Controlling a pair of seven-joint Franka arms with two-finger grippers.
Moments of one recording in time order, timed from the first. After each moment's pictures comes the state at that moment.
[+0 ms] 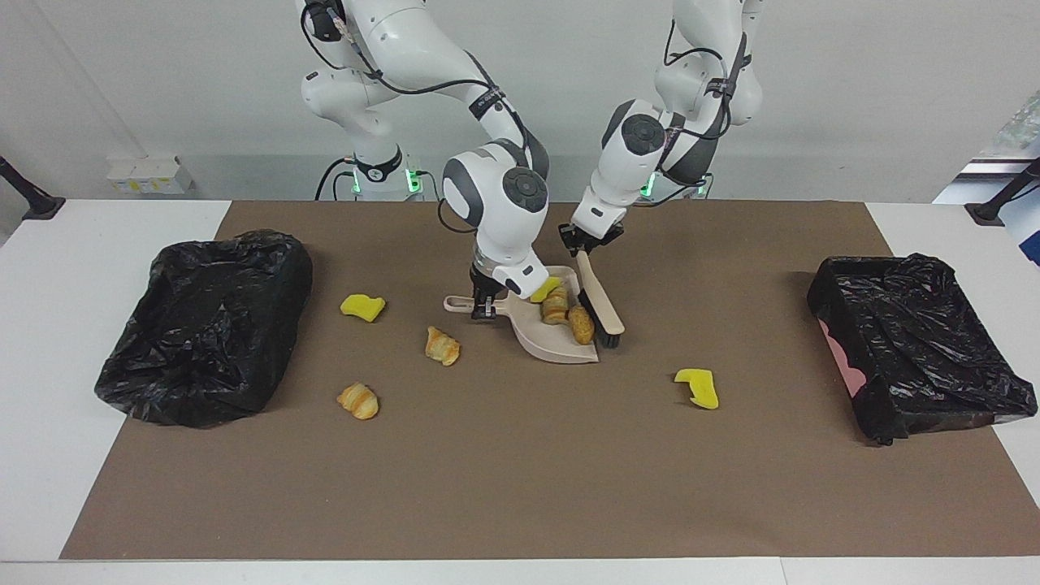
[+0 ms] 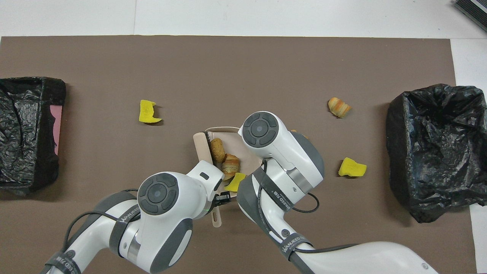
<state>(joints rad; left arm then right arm) -0.78 -0.05 0.07 -2.30 -0.28 2.24 -0.63 0.53 0.36 0.03 -1.78 -0.22 1.94 -0.97</state>
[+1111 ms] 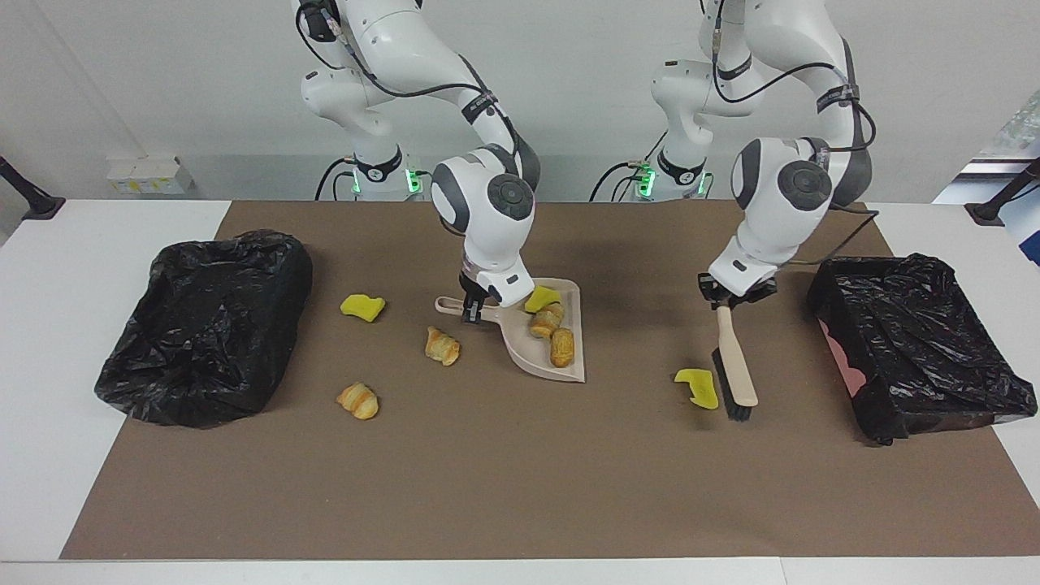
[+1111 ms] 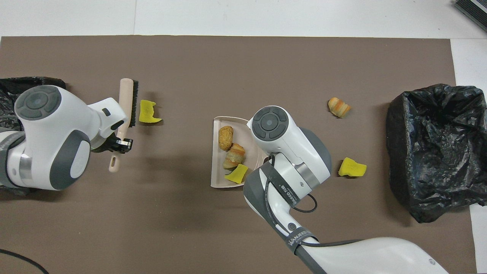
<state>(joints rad) -0.25 0.13 0.12 -2.01 0.08 2.01 0.06 0.50 0.36 0.03 -1.78 -0.20 1.94 -0.86</state>
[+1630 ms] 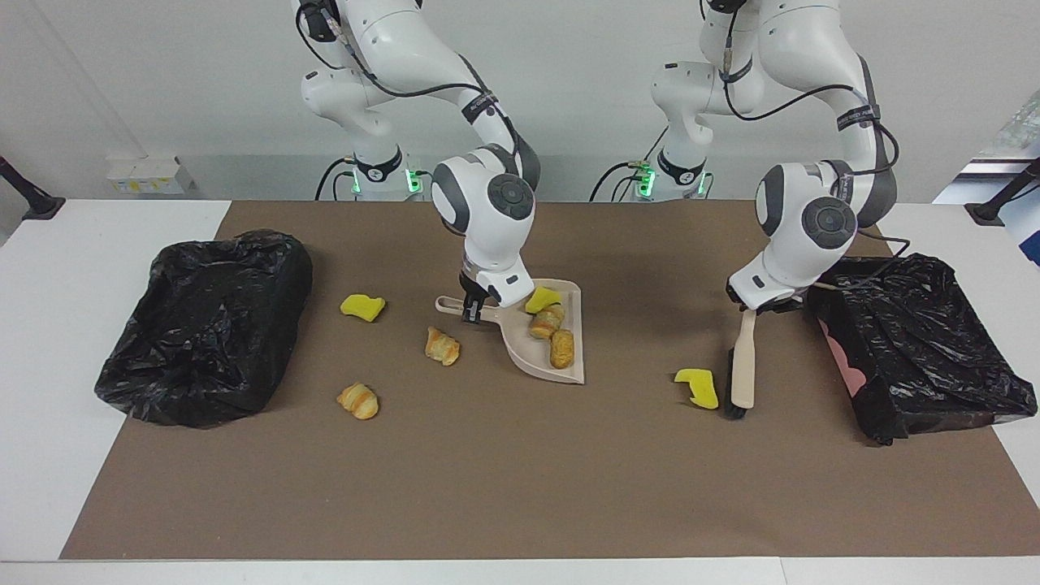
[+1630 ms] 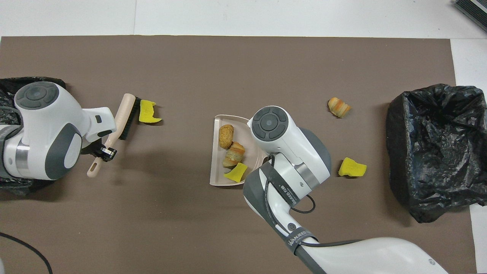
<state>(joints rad) -0.21 0.16 0.09 -2.02 0.11 1.94 0.28 0.50 0.36 0.03 -1.78 -0.20 1.94 -0.81</state>
